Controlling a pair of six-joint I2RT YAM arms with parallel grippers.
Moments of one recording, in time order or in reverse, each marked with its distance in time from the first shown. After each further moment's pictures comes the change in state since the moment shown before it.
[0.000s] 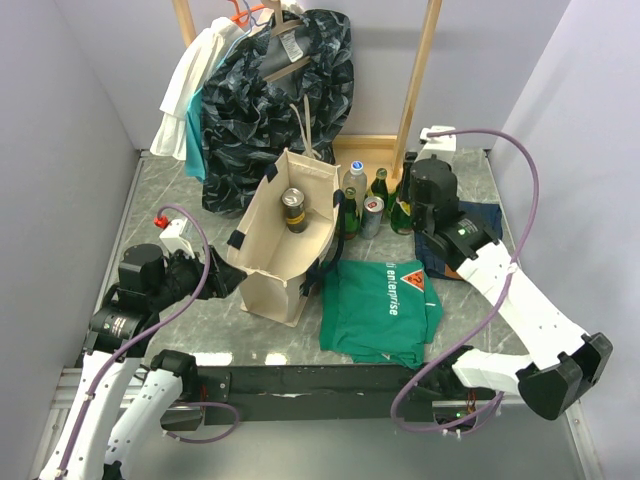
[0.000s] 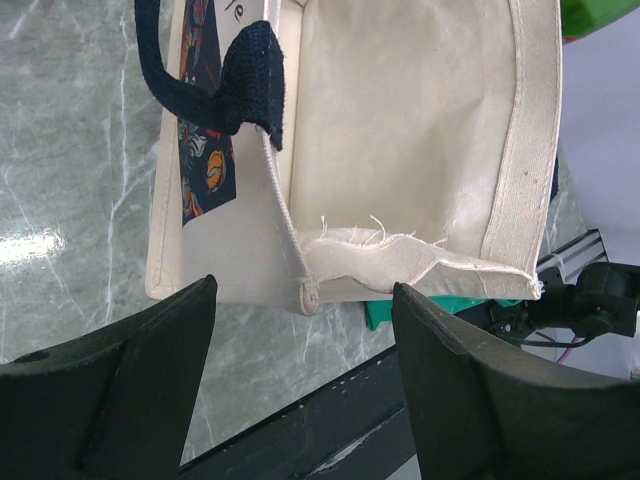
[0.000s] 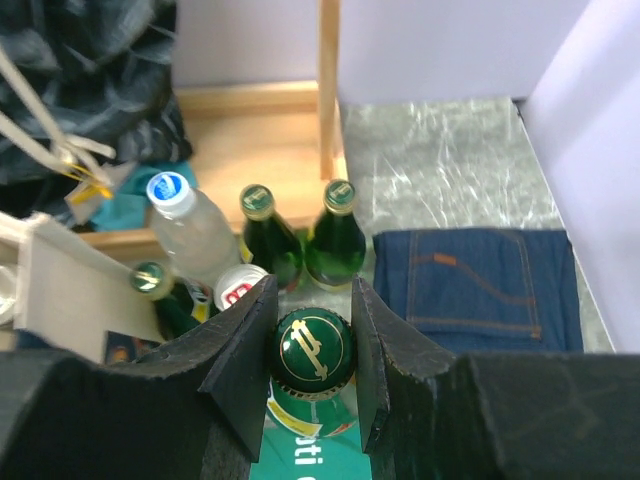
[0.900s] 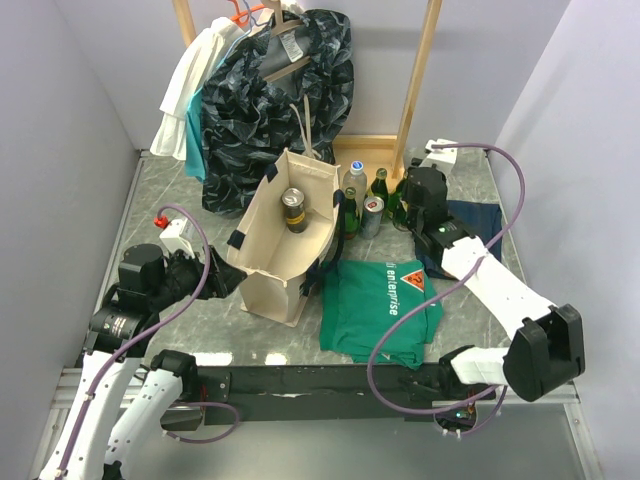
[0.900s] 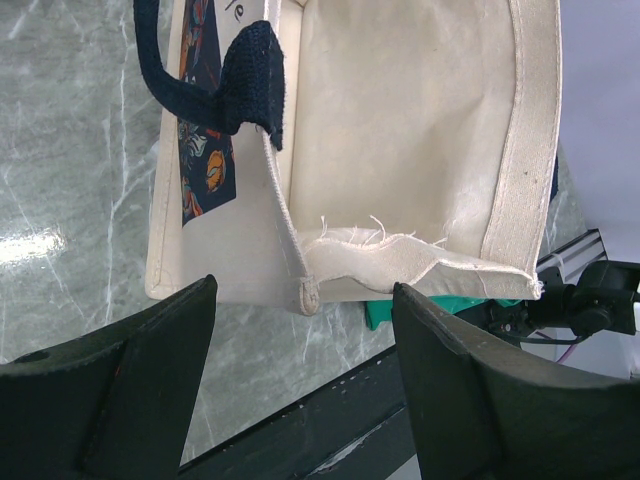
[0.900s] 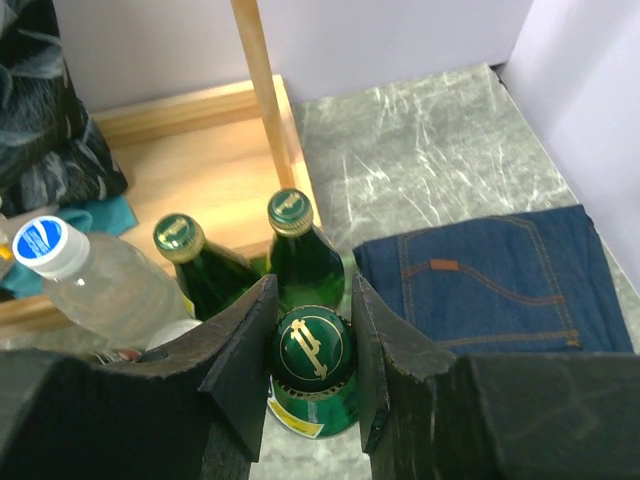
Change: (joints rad) left arm 0.000 0.000 0.000 0.000 0.001 0.000; right arm -0.149 0.099 -0.268 0.387 -0.008 0.048
